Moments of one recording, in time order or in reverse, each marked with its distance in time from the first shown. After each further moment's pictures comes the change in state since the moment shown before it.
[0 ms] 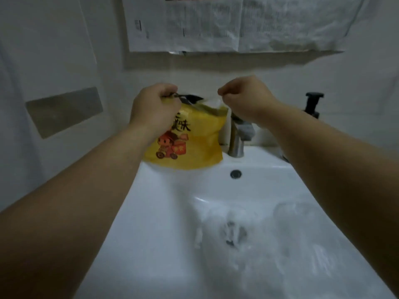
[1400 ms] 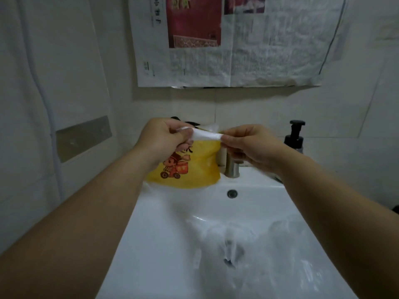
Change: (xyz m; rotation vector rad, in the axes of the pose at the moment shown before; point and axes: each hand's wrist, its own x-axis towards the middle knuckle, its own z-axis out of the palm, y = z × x) left_hand -0.031 0.031 -0.016 -0.284 -0.236 -0.121; right_hand -0.053 0.009 -0.017 0.679 -0.182 0.218
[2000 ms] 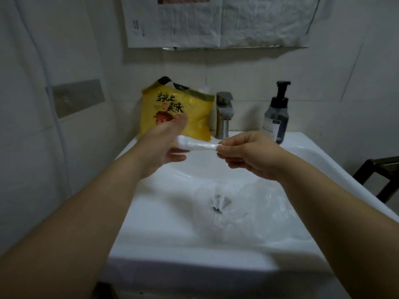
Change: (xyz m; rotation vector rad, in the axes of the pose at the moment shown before) left_hand -0.096 -0.032 0.021 -0.249 -0.198 -0.312; right_hand -0.101 0.053 0.005 0.041 -0.119 0.124
